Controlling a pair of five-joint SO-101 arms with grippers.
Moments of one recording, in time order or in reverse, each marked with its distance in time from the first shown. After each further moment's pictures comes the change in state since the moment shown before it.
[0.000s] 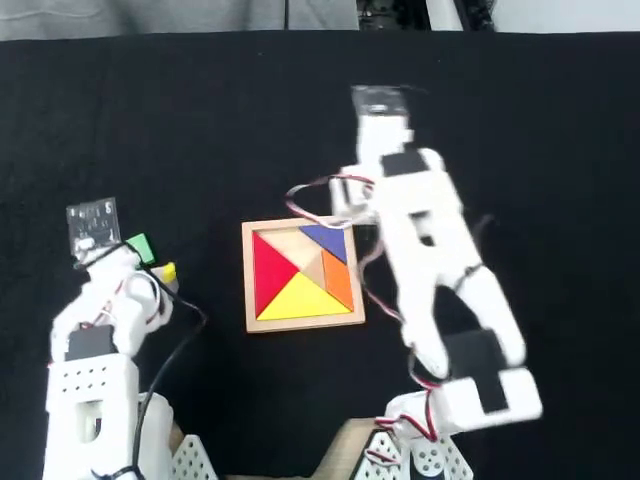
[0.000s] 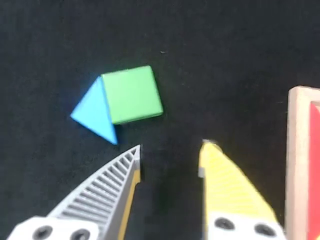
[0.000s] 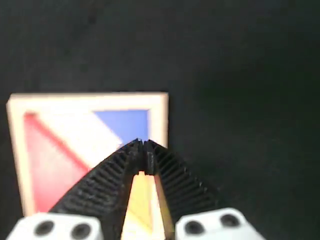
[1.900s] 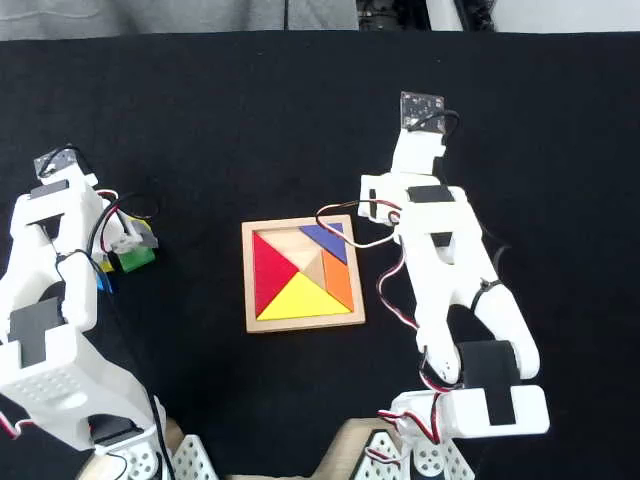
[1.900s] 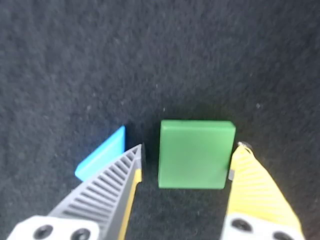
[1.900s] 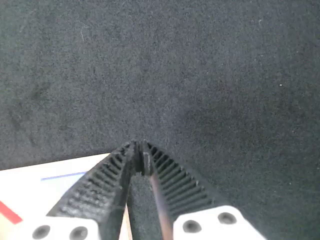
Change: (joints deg) left arm -8.9 74.5 -57.5 15.1 11.8; right arm 4.9 -1.8 12.9 -22.5 0.0
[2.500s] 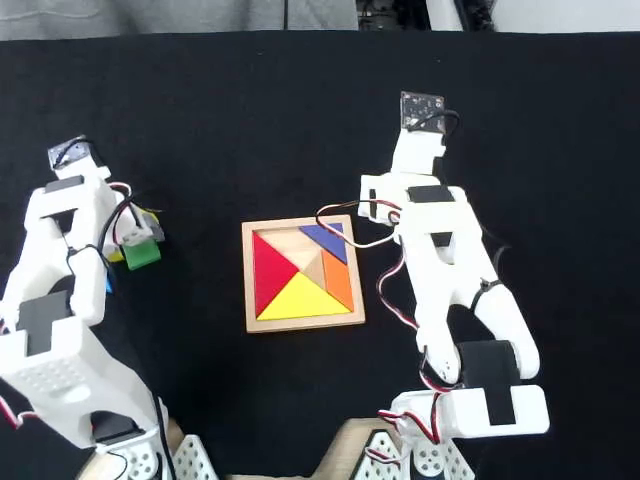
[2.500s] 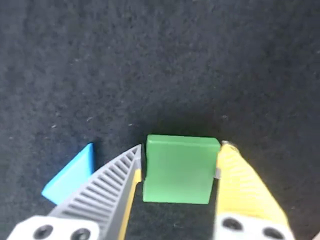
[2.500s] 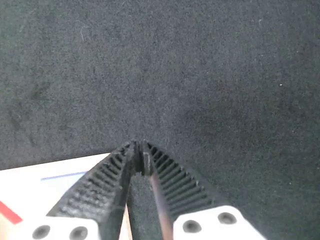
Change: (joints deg) left arm 3.2 3.9 -2.5 -2.1 1.5; right arm 0.0 0.0 0.0 0.0 0.0
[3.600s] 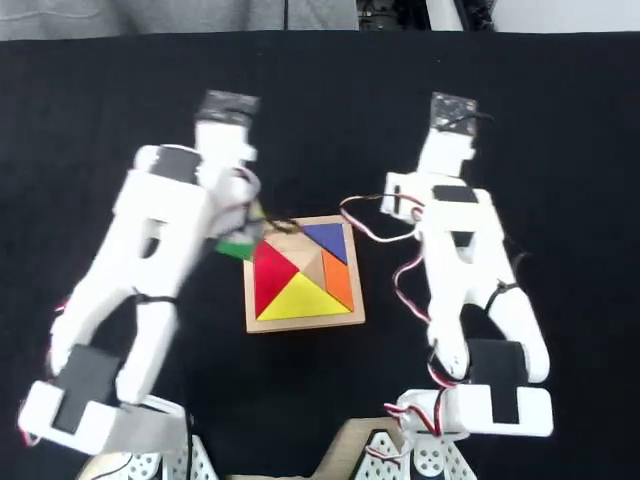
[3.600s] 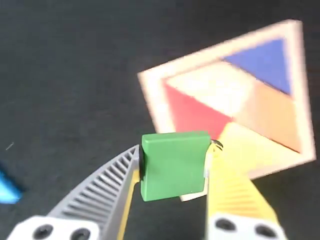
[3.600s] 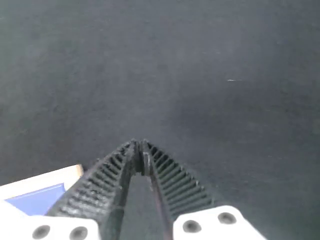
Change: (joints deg) left arm 36.1 -18.6 -6.8 19.9 -9.7; right arm 7.4 0.3 0.0 0.0 0.0
